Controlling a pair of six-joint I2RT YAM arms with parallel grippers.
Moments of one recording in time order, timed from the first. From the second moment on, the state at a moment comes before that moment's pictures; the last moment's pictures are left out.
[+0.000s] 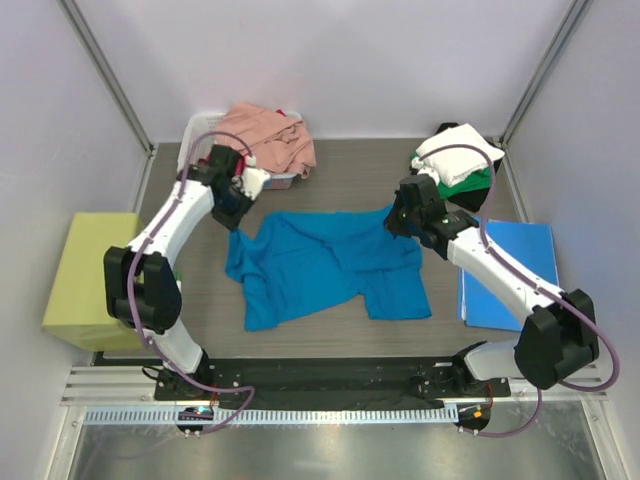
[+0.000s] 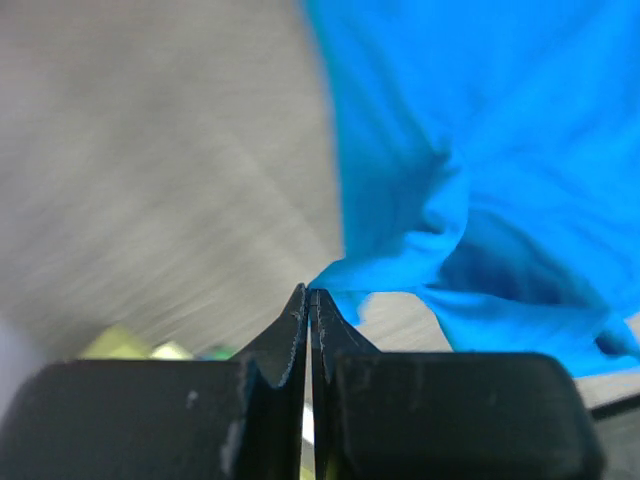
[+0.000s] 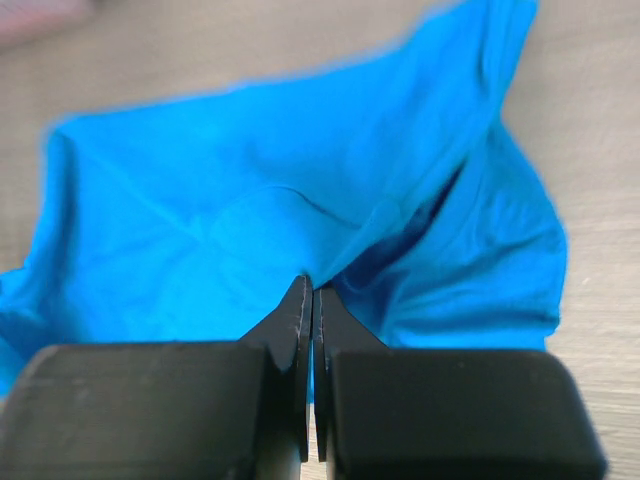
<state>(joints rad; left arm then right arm) -0.25 1.69 1.43 -0.95 0.06 0.44 0.45 1.36 1.03 -0.41 0.15 0.60</state>
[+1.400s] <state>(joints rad) -0.04 0.91 2.18 -1.11 -0.08 0.50 0.36 0.66 1.89 -0.67 0.04 0.53</state>
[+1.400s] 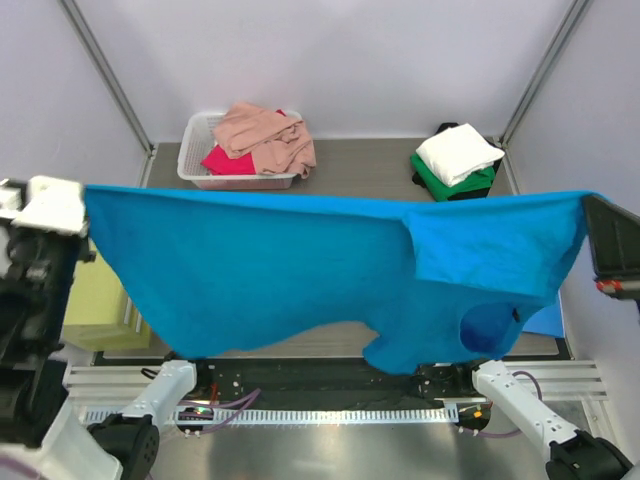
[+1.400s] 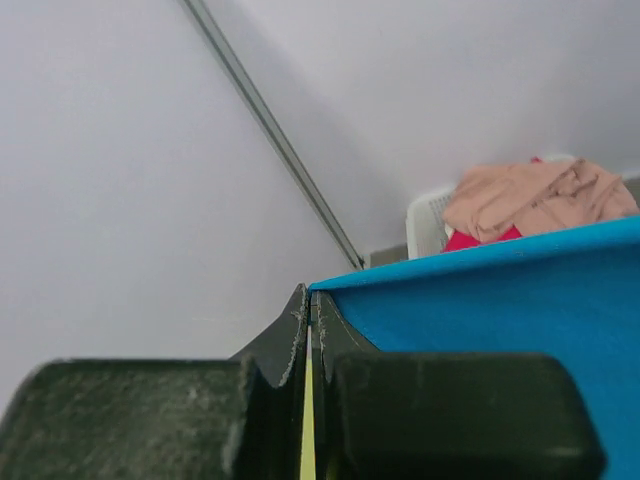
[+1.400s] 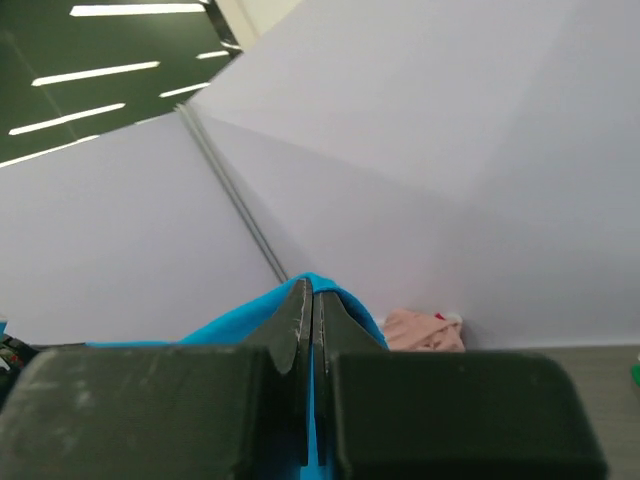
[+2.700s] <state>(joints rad) -0.04 1.91 1.77 -0.79 -0.08 0.56 0.10 1.74 1.46 -0.27 0.11 0.65</state>
